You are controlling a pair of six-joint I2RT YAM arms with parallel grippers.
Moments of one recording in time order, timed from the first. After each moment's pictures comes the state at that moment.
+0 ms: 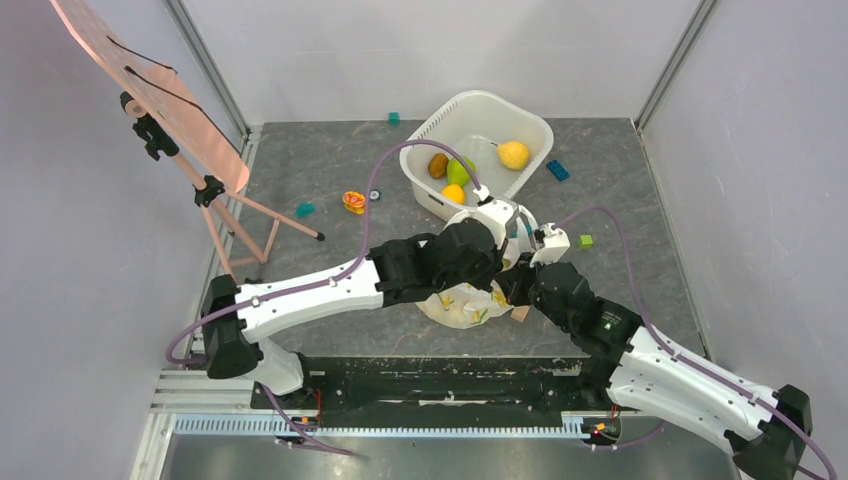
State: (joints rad) left arm -1.22 1.52 1.41 -0.44 -0.27 -0.42; right arm 0.87 0.70 0.51 -0.24 0.32 0.63
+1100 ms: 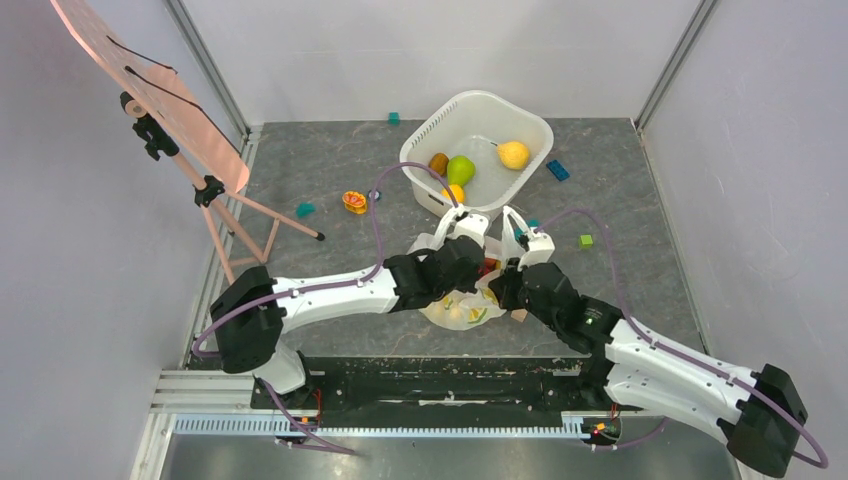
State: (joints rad) left arm -1.14 1.58 1.10 -0.20 -0.39 -0.51; right arm 0.87 0.81 0.45 -0.17 0.29 0.63
